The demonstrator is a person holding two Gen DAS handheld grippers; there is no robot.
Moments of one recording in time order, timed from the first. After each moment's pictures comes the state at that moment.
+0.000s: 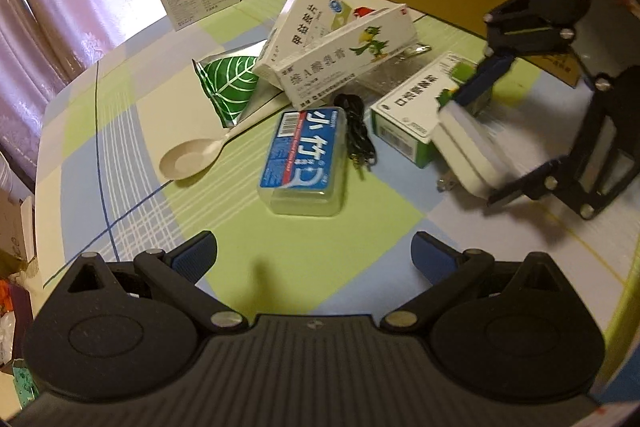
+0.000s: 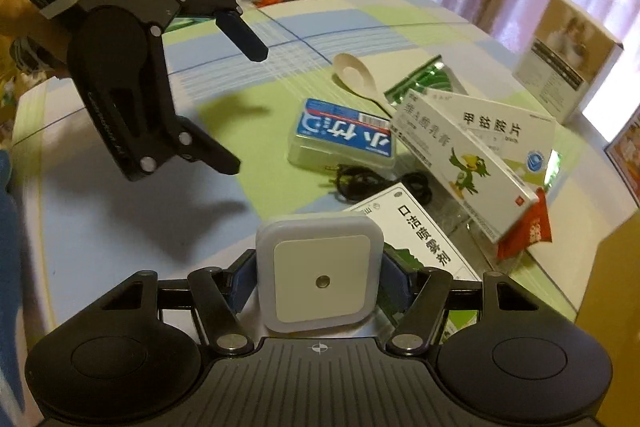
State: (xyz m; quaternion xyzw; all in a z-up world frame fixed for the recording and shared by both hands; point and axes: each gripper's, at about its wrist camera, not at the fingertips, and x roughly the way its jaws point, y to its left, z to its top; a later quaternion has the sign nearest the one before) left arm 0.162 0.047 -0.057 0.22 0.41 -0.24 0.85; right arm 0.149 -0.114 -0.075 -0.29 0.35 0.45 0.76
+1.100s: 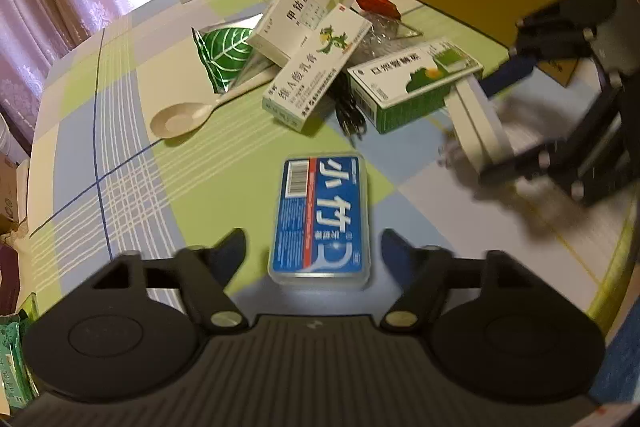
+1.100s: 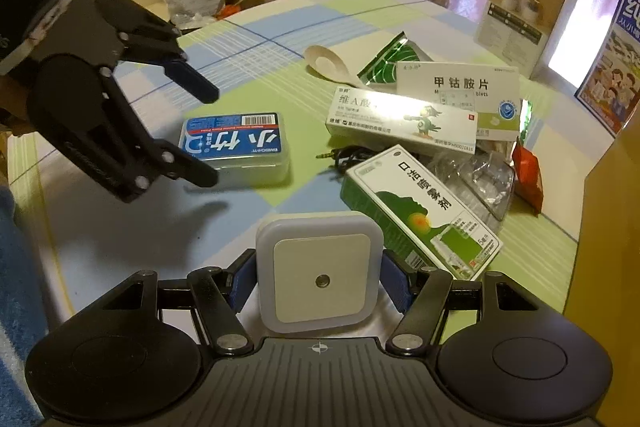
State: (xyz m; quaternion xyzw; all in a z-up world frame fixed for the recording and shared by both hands) left arm 0.138 0.043 -0.061 0.19 0.44 -0.22 0.85; right arm 0.126 -0.130 -0.071 -0.23 0.38 0.41 0.80
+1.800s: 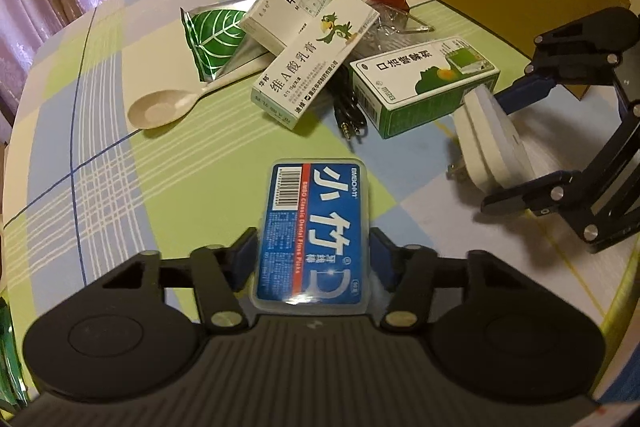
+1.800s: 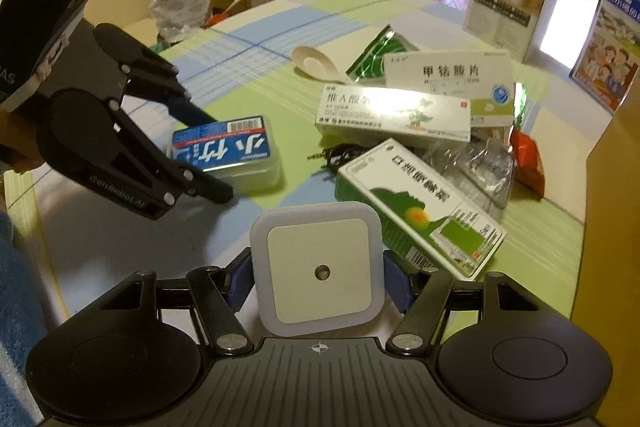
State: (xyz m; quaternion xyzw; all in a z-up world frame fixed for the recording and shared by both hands) left arm 0.154 0.032 -0.080 0.16 0.46 -0.21 0.85; right arm 0.133 -0.134 -0.073 -0.20 0.38 0.40 0.81
